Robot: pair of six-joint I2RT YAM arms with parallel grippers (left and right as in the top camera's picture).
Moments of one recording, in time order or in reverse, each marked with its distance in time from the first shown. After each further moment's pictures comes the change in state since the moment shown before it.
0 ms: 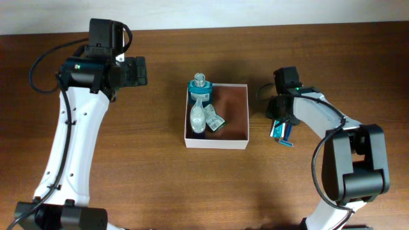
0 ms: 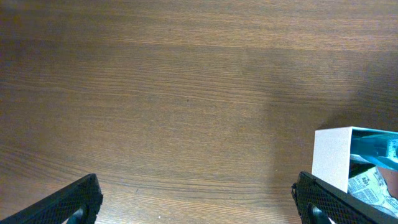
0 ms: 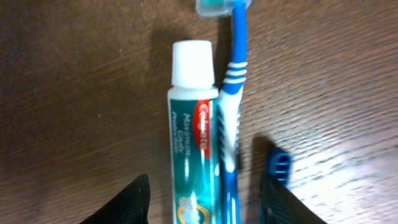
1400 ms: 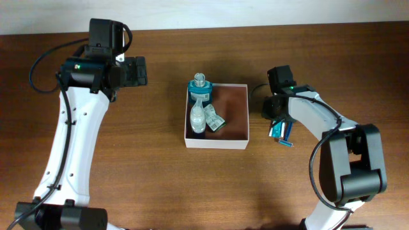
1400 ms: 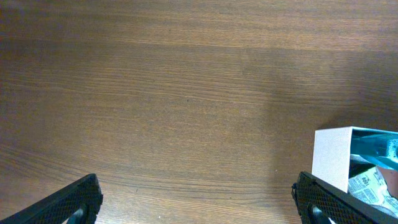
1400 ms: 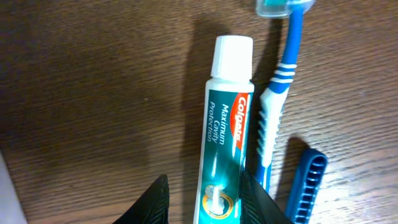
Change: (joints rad) left arm 0.000 0.000 0.000 0.000 0.000 0.000; right arm 0.045 0.001 0.017 -0.008 -0.022 -0.071
